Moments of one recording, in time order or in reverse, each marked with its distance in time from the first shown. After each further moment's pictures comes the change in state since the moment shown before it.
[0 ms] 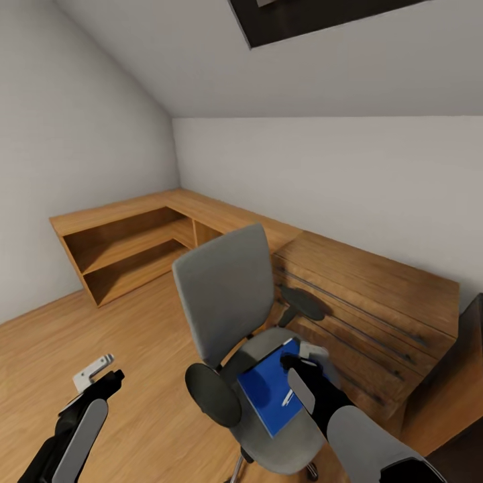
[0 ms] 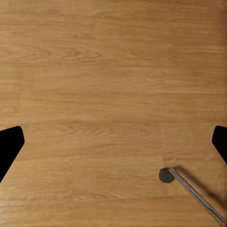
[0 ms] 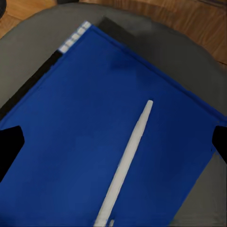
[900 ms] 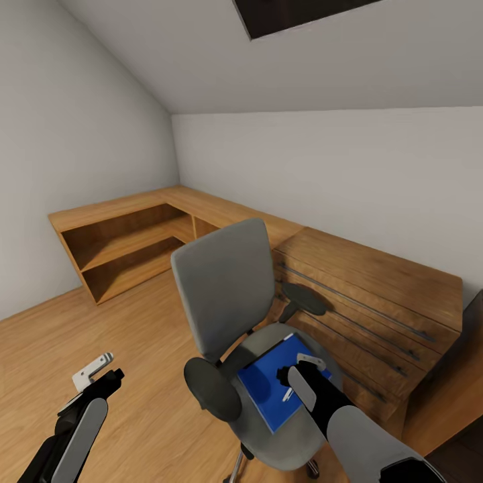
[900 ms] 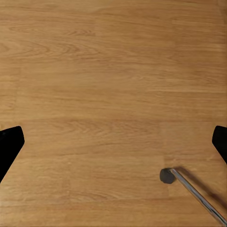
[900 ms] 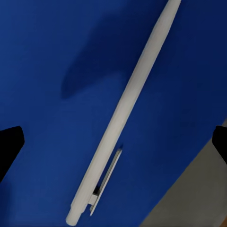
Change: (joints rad) left arm 0.000 -0.004 0.005 -0.009 0.003 0.000 0.003; right arm 0.000 0.001 -0.006 0.000 -0.100 0.228 -0.005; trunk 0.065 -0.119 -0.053
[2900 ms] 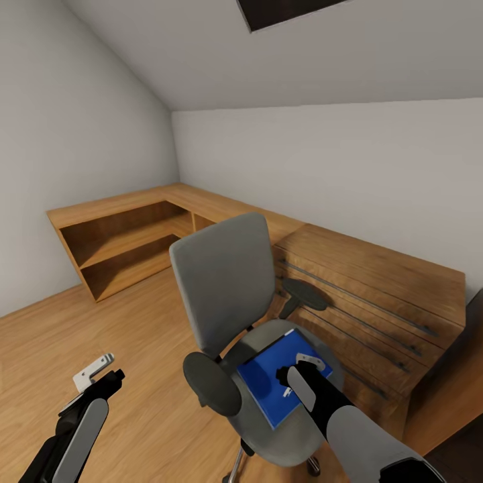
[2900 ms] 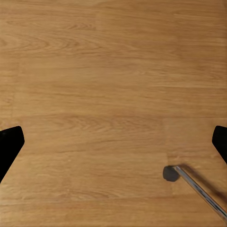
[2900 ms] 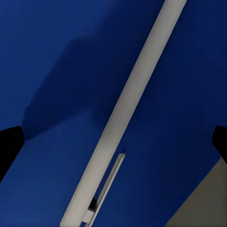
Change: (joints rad) left arm 0.000 -0.002 -0.002 0.004 0.000 0.002 0.000; right arm 0.000 0.002 0.005 0.000 -0.001 -0.002 0.000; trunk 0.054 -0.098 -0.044
